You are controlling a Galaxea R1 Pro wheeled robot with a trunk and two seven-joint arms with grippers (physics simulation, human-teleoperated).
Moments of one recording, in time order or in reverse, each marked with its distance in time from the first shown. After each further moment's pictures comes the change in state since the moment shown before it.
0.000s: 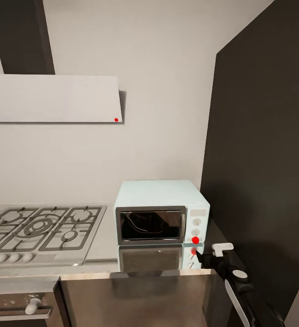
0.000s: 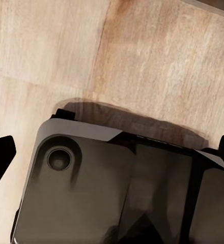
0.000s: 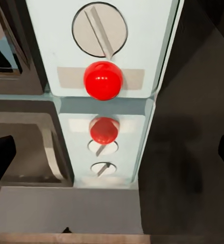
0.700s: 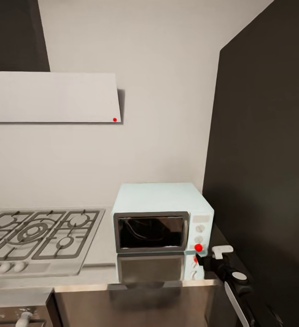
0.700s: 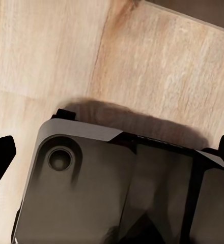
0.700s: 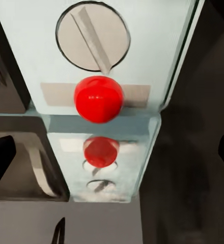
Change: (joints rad) left arm 0.000 0.001 0.000 0.000 0.000 0.000 0.000; right arm 0.000 0.001 0.001 0.030 0.002 -0.003 -0.001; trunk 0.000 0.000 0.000
